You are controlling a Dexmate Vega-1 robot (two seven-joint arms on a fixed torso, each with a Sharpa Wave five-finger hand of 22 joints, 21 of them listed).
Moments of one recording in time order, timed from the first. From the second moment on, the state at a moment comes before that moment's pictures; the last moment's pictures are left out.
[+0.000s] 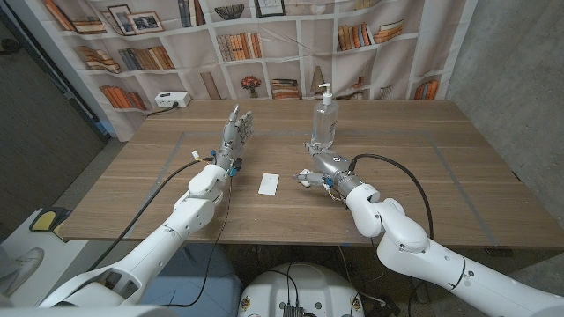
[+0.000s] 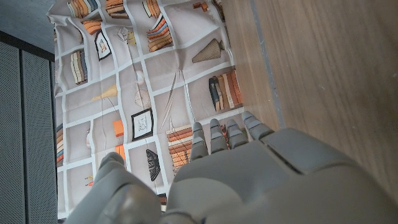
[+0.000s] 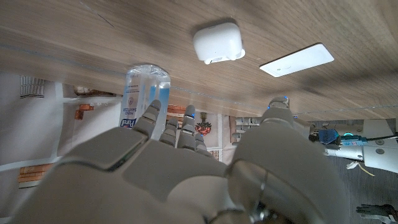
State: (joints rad) left arm 0.85 0.43 0.41 -1.32 -0.63 -0.33 0.01; left_hand 0.07 -0.05 0.31 -0.09 0.23 0.16 -0.06 0.20 0.18 0.11 -0.01 0.23 0.20 0.02 0.01 0.19 0.17 0.07 0.07 0.19 0.17; right arm -0.99 -0.74 -0.83 -2.19 -0.81 -0.63 0.05; right_hand 0.68 0.08 -0.01 -0.16 0.19 -0.17 0.03 0.19 0.20 0.17 0.05 0.26 0.30 -0.10 0.05 0.23 0.21 0.05 0.17 0.19 0.17
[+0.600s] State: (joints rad) left arm 0.85 0.42 0.42 -1.30 -0.63 -0.33 0.00; left_hand 0.07 -0.05 0.31 -0.09 0.23 0.16 -0.06 0.20 0.18 0.12 0.00 0.23 0.20 0.02 0.01 0.19 0.17 0.07 0.07 0.19 0.17; right arm -0.99 -0.72 -0.84 -2.16 -0.89 -0.64 0.07; right_hand 0.73 0.08 0.01 -0.16 0.19 -0.17 0.03 0.20 0.20 0.19 0.04 0.30 0.34 -0.08 0.04 0.23 0.21 0.05 0.17 0.19 0.17
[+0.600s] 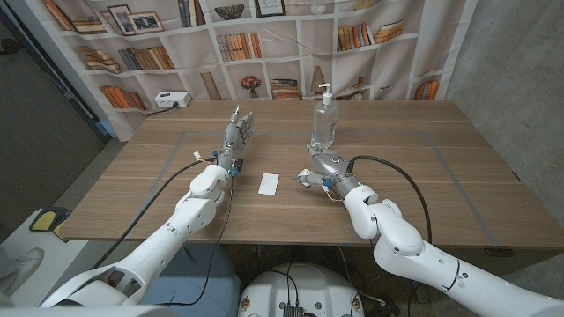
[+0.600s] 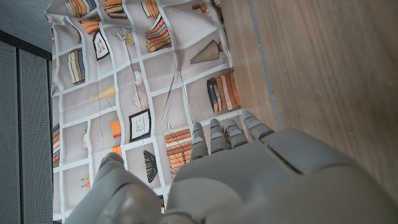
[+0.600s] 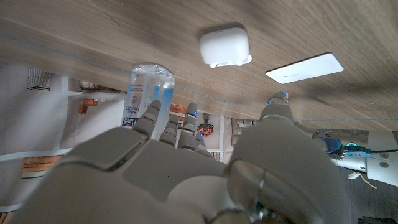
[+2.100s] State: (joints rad) left arm 0.81 0.41 0.42 -1.26 -0.63 -0.32 -0.01; left_hand 0.07 -0.04 0.30 -0.09 0.23 0.16 -0.06 0.20 0.18 0.12 0.00 0.23 0.20 0.02 0.01 0.19 0.17 0.07 0.07 0.19 0.17; right arm -0.97 -0.67 -0.86 -2.10 -0.94 -0.64 0.10; right_hand 0.75 0.08 0.03 -0.14 0.19 -0.17 0.03 0.20 0.20 0.12 0.03 0.44 0.52 -0.07 0.05 0.21 0.23 0.04 0.18 0.19 0.17
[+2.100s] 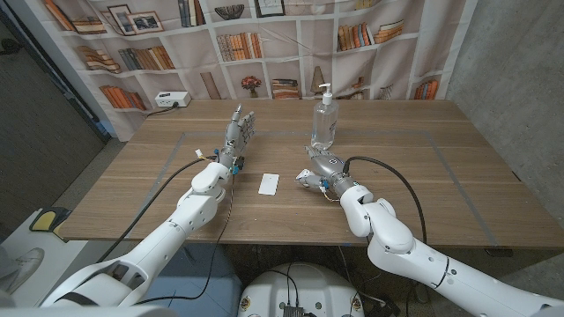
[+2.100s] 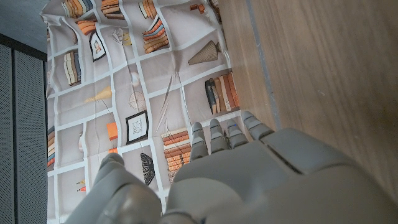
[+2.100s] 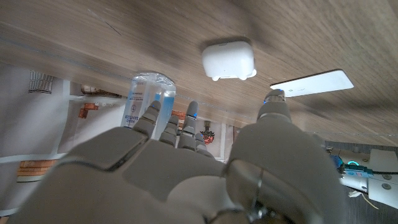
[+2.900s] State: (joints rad) left arm 0.81 0.41 0.43 -1.26 -0.62 -0.32 -0.02; left_hand 0.08 -0.04 0.30 -0.09 0.23 0.16 -0.06 0.20 0.18 0.12 -0.01 0.23 0.20 0.03 0.01 0.19 0.17 0.07 0.07 0.19 0.17; right arm -0.96 -0.66 -0.88 -2.07 -1.01 -0.66 0.13; right_hand 0.75 0.08 0.03 -0.13 0.19 -0.17 0.03 0.20 0.20 0.10 0.03 0.50 0.60 -0.06 0.05 0.22 0.25 0.04 0.18 0.19 0.17
